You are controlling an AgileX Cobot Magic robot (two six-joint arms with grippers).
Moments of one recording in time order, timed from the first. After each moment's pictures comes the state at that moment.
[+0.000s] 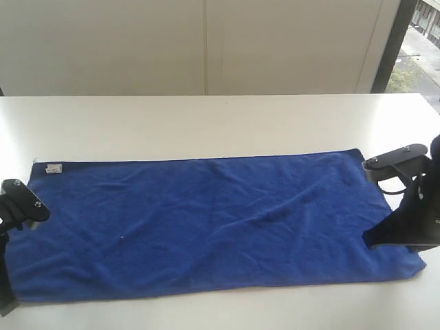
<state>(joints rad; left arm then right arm) -0.33 1.50 -0.64 0.36 0.73 0.13 0.01 1.60 -0.78 -0.32 0.64 0.14</state>
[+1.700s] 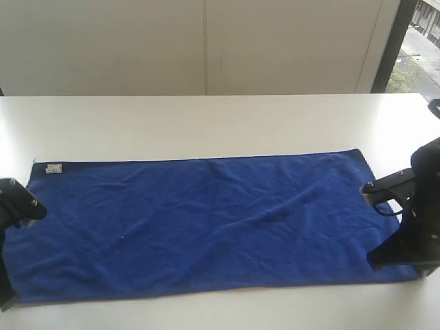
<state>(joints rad) -0.33 1.50 -0.64 0.41 0.73 0.05 0.01 1.71 -0.80 -0.37 0.72 0.17</state>
